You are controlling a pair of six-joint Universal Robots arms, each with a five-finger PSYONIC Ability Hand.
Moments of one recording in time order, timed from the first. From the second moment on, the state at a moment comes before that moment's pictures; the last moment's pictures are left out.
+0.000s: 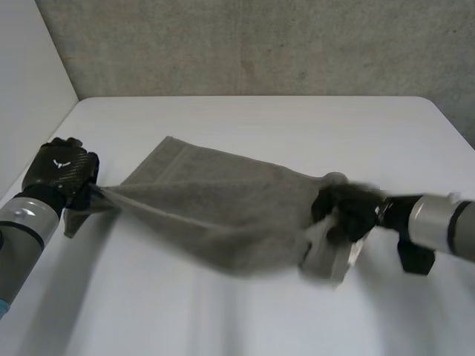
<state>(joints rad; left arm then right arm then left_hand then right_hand) 4.62 -1.71 -1.93 3.47 -1.40 3.56 1.71 -1.22 1.53 0.41 0.92 2.91 1.30 1.35 0.23 0.23 1.18 1.31 1.28 0.22 0.25 1.16</state>
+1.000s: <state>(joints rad) 4.60 -1.56 -1.85 3.31 -1.40 3.56 1.62 -1.38 1.41 0.49 0.94 2.50 1.31 1.36 0.23 0.23 1.19 1.32 1.30 0.22 0.25 1.16</state>
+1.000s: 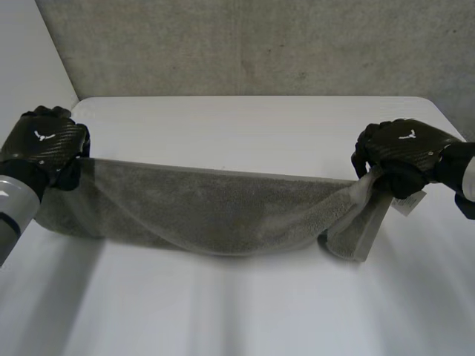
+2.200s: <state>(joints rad) 4.46 -1.95 -1.75 3.61 -1.42 3.51 1.71 -1.07 1.53 -0.24 0.95 2.57 1.31 1.36 0.23 0.23 1.19 1.32 1.32 0.22 0.25 1.17</state>
